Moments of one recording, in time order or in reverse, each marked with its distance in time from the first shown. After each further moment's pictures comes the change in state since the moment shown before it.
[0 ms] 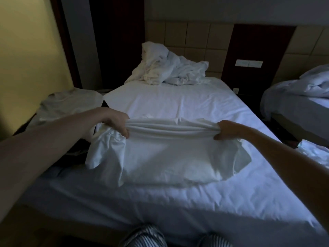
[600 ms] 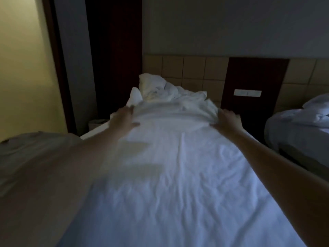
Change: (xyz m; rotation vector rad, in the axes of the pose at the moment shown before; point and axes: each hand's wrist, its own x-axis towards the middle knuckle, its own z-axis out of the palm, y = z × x) left_hand 0.196 -0.005 -0.109 -0.061 0.993 0.001; right_hand 0.203 0.013 -0.084 -0.113 0.686 0.111
